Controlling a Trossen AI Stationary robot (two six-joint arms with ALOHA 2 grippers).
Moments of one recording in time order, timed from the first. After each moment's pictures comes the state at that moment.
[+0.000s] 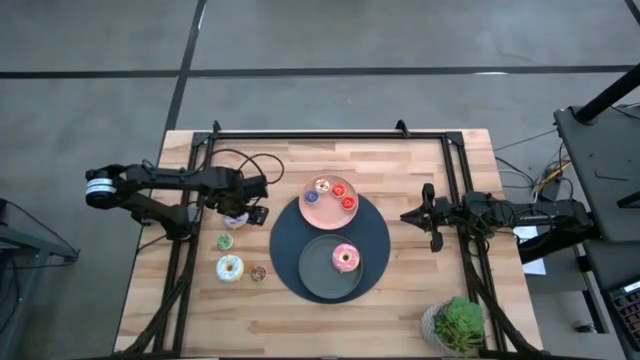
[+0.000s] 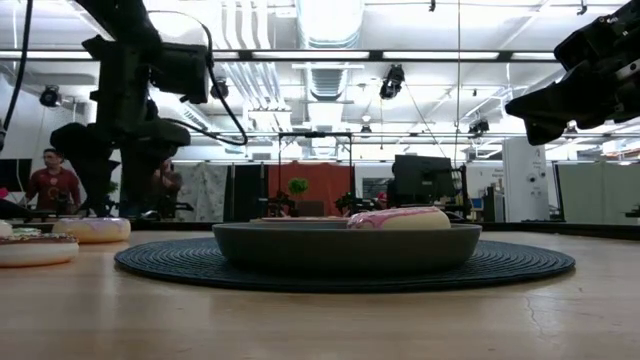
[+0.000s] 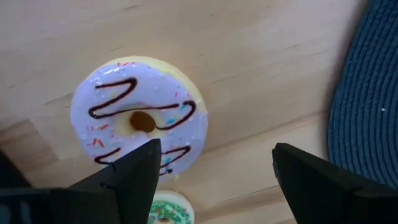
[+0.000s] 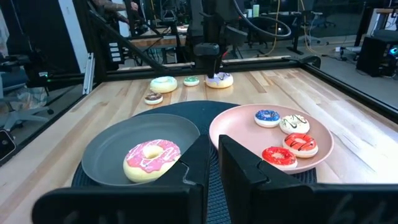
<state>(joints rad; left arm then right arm) 0.24 1.27 0.75 -0.94 0.04 -0.99 0.02 0.12 0.01 0.01 0.00 0.11</state>
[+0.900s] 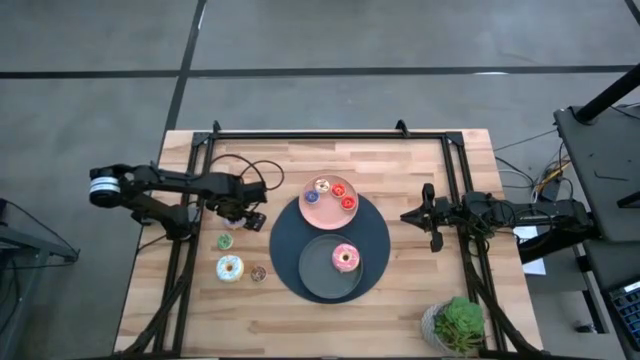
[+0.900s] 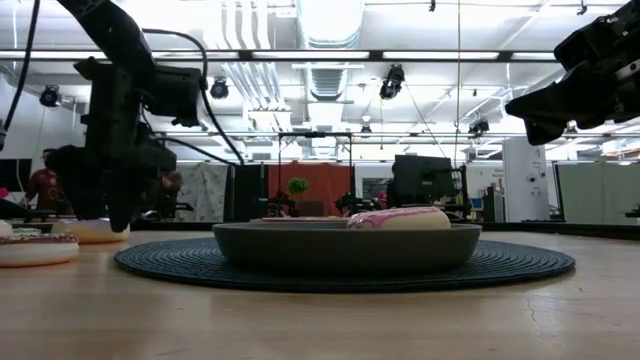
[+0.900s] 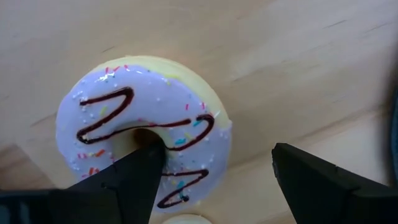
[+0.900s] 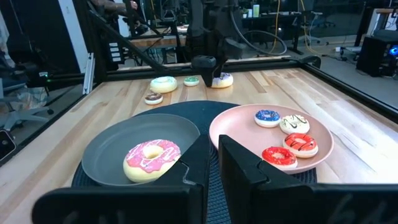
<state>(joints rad) 0.24 1.31 0.64 -0.83 0.04 -0.89 0.02 0.12 0.01 0.01 0.00 0.11</state>
